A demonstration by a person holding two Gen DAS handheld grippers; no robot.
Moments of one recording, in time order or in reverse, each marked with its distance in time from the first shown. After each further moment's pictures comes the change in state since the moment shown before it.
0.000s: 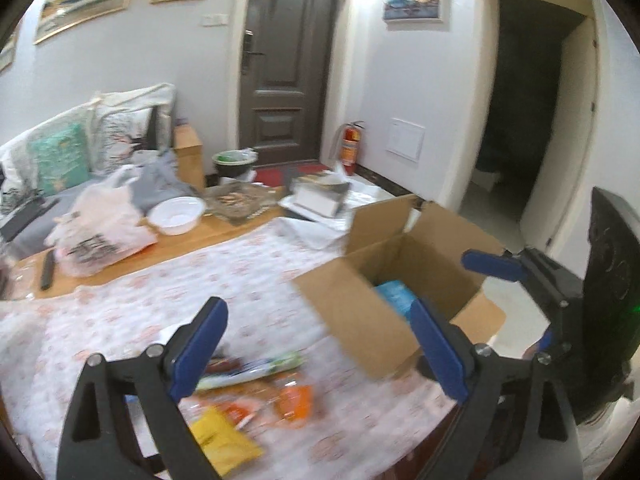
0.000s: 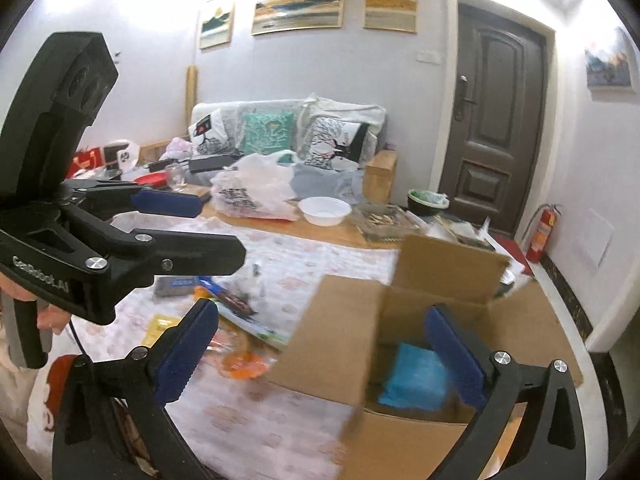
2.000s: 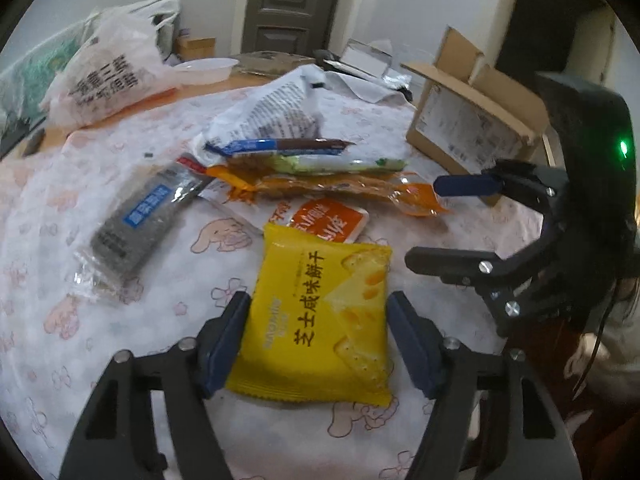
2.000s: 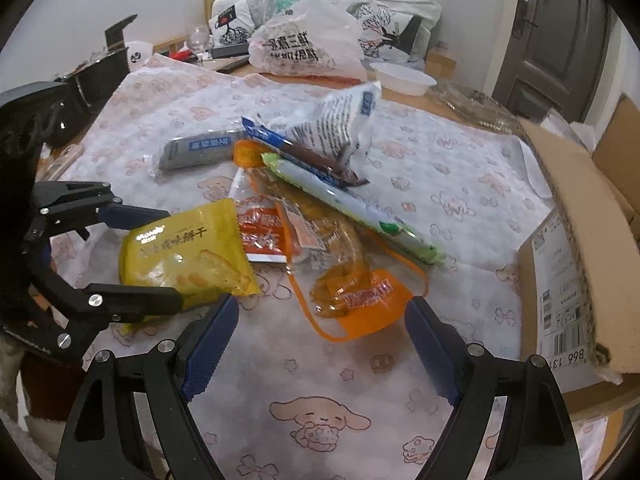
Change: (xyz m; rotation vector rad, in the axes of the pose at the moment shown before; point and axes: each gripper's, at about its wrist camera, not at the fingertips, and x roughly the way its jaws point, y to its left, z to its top) left arm 0.062 0.119 -0.172 -0.059 0.260 -0.095; right arm 0.148 0.101 -0.084 -0.050 0.390 0.084
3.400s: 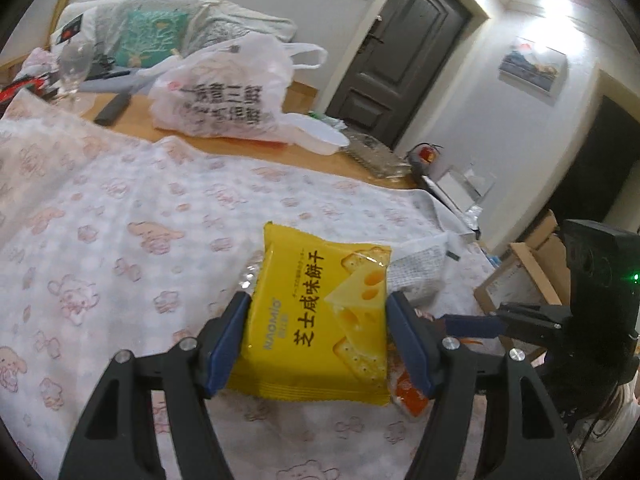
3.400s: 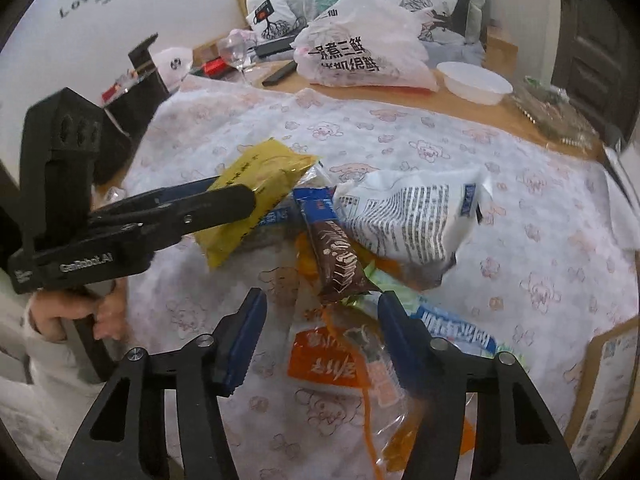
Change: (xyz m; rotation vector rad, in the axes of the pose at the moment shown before) left arm -0.025 0.102 0.045 -0.380 -0.254 0.061; right arm 0.041 0.012 0.092 0.024 0.078 0.257
